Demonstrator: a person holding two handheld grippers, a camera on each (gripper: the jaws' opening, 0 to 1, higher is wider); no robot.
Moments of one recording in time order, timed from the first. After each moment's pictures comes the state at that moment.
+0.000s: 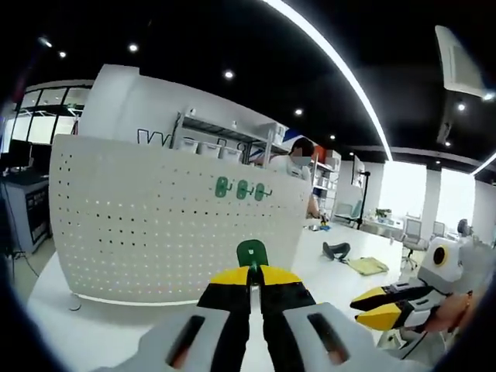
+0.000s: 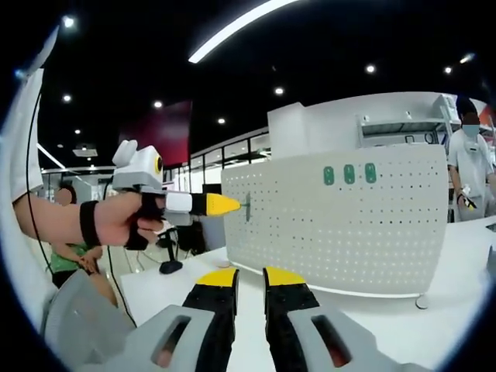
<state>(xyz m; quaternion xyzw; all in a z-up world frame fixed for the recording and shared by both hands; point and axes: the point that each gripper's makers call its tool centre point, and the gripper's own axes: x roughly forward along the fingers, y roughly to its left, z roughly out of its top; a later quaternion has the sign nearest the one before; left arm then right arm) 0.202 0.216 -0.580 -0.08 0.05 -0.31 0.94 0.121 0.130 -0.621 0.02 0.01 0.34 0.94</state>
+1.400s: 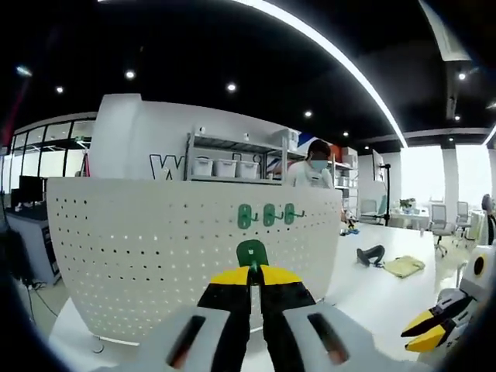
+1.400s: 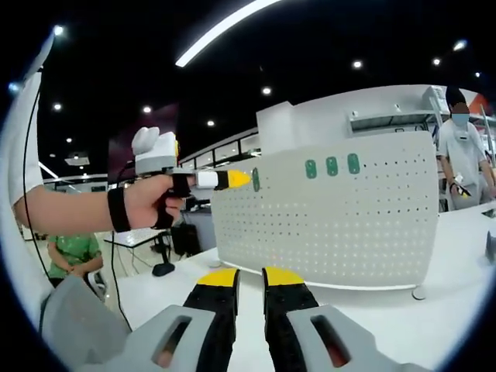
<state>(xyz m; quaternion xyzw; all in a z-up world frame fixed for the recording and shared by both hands) 0.278 0.210 -0.549 -0.03 0.00 -0.25 0.97 0.135 0.108 -0.634 0.04 0.02 0.32 0.95</state>
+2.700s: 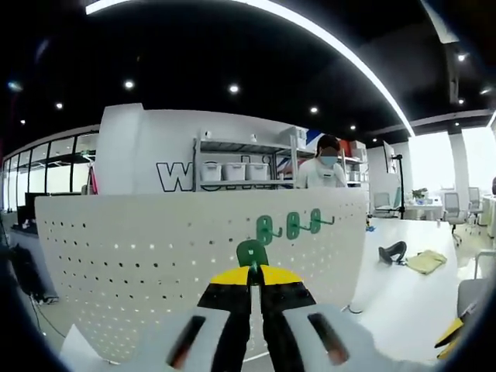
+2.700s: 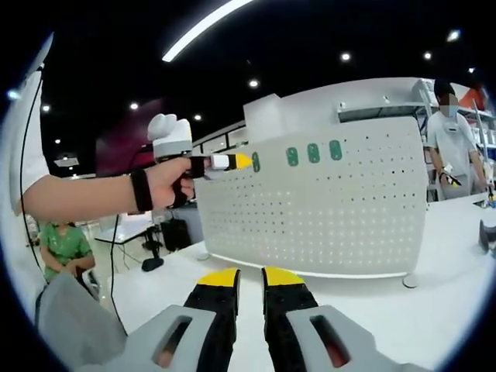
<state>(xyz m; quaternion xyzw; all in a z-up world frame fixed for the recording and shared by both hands) 0.337 0.198 -0.539 0.00 -0.01 -0.22 0.97 0.143 0.086 -0.652 0.05 0.04 0.29 0.96</state>
